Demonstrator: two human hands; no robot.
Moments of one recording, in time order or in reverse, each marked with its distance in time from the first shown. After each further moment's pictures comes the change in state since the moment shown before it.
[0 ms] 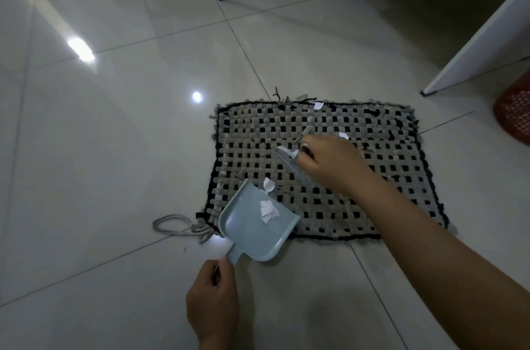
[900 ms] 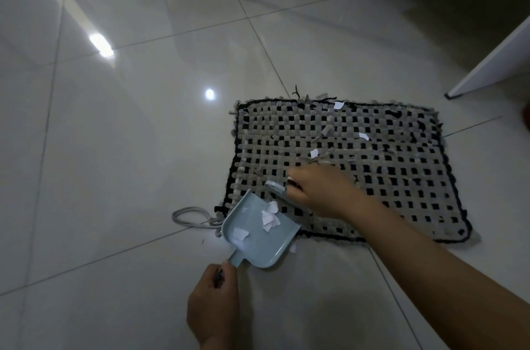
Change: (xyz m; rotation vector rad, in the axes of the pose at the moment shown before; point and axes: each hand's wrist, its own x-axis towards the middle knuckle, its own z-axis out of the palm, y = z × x) left_hand 0.010 -0.013 -0.016 0.085 -0.024 -0.105; right_hand -0.006 -0.037 0.032 -0.089 -0.255 -0.186
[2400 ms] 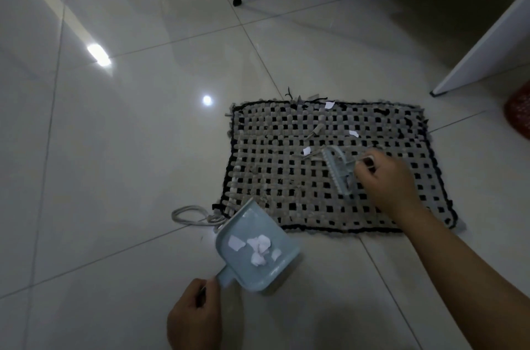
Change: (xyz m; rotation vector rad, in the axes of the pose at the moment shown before) left_hand -0.013 -0.016 -0.034 -0.037 0.046 0.150; right_hand -0.064 0.076 0.011 0.324 0.601 0.422
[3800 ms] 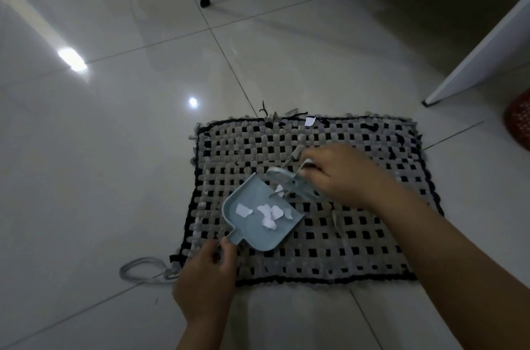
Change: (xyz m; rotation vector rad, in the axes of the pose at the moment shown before) left_hand 0.053 0.091 0.104 0.272 -0.150 0.096; right_hand 0.087 -0.038 -0.013 -0.237 -0.503 -0.301
